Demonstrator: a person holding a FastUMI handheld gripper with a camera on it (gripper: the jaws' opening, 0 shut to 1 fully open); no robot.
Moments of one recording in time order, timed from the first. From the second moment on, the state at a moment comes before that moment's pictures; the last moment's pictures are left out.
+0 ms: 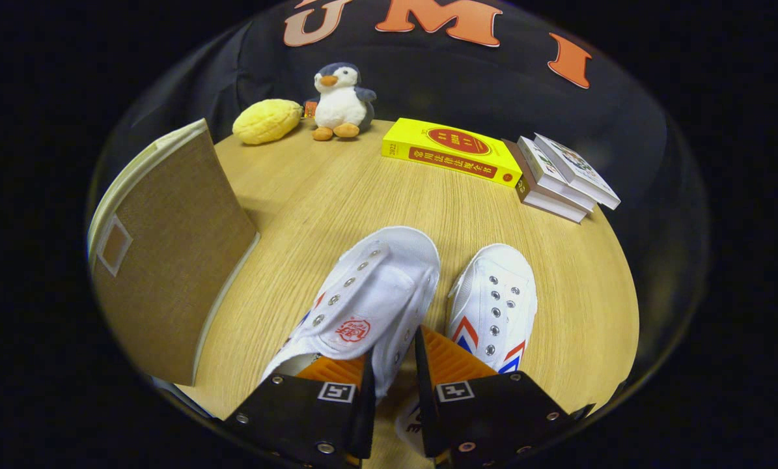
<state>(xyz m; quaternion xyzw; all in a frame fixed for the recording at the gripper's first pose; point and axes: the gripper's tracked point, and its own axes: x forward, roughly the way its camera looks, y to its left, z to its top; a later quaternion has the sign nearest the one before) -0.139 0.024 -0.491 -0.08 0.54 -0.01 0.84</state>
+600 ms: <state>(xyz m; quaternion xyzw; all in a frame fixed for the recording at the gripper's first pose) -0.124 0.035 -0.448 0.06 0.51 -0.06 0.85</state>
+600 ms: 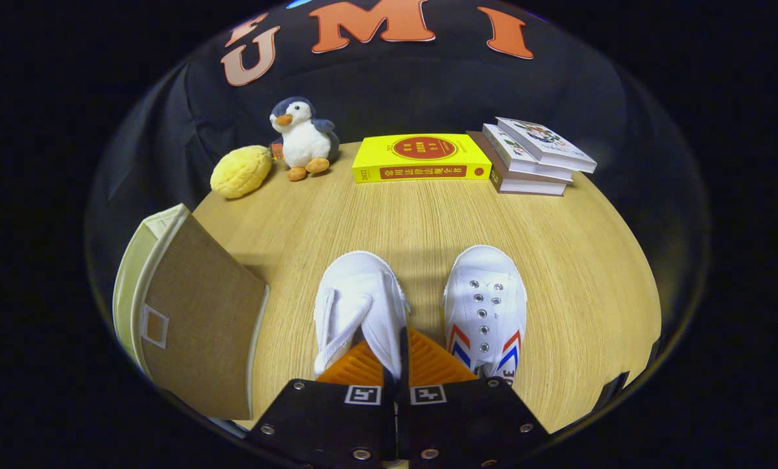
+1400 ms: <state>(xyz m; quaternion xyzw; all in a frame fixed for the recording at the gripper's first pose) -0.077 0.156 -0.294 0.14 0.50 -0.01 0.86</state>
